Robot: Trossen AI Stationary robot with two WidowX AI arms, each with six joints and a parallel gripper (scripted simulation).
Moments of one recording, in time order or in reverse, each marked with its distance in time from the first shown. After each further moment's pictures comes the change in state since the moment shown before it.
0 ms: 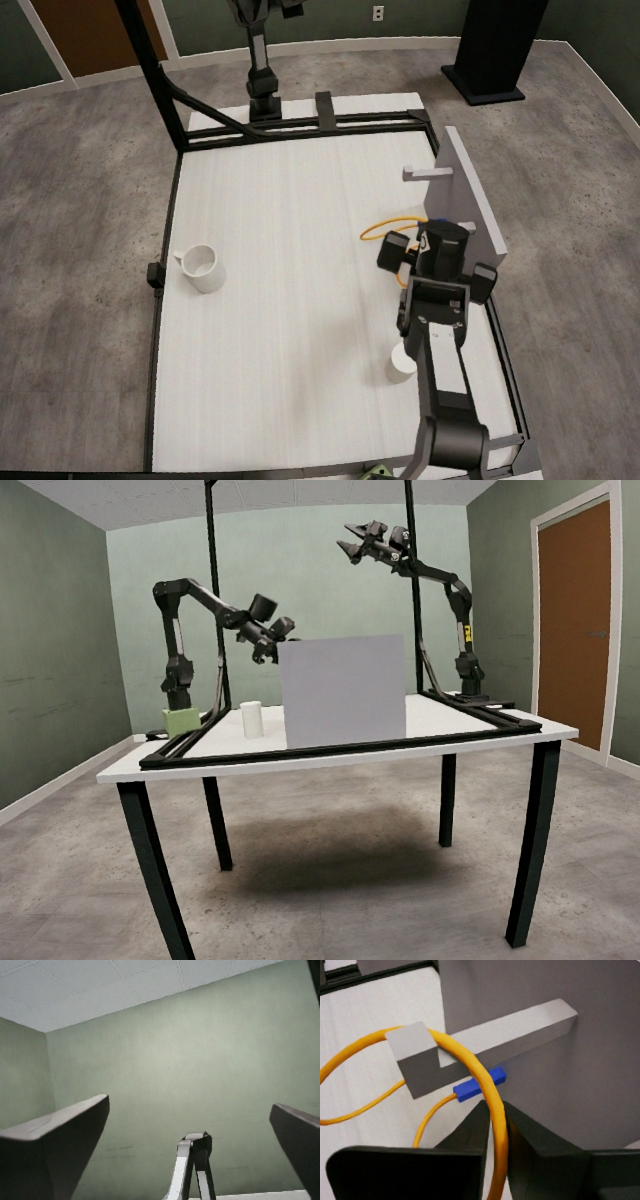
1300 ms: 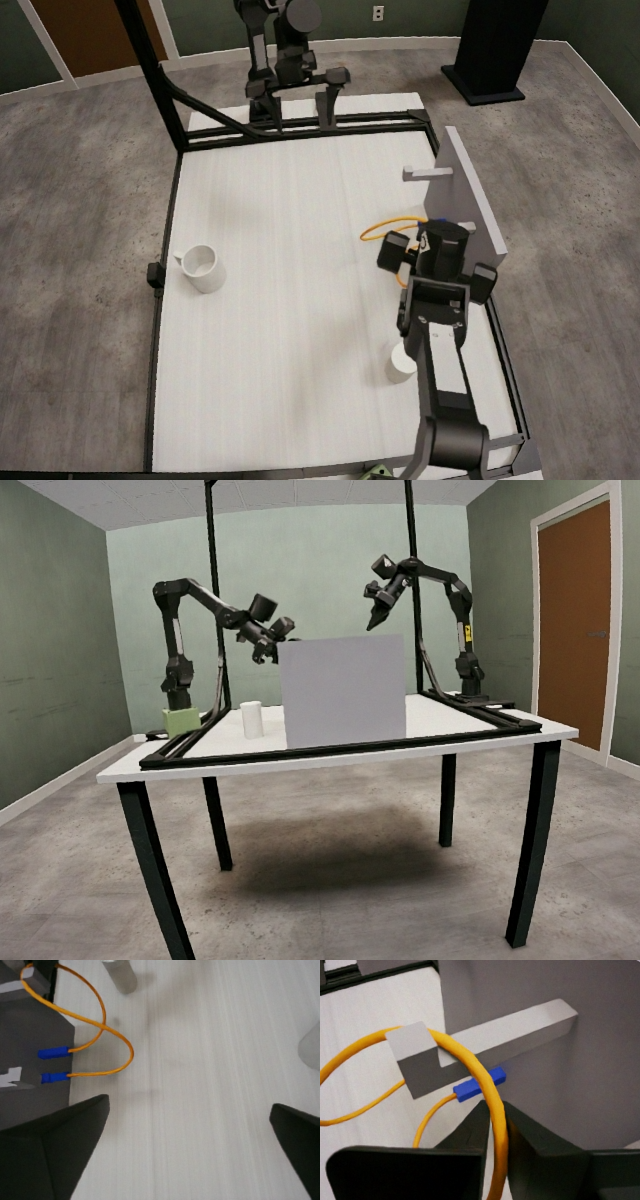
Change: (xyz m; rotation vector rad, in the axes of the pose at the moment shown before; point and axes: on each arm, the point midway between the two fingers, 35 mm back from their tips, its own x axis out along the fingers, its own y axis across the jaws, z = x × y) left arm -0.171 -0.057 -0.205 -0.006 1.304 -0.336; right arm 0.000 0.000 0.000 0.000 0.000 0.000
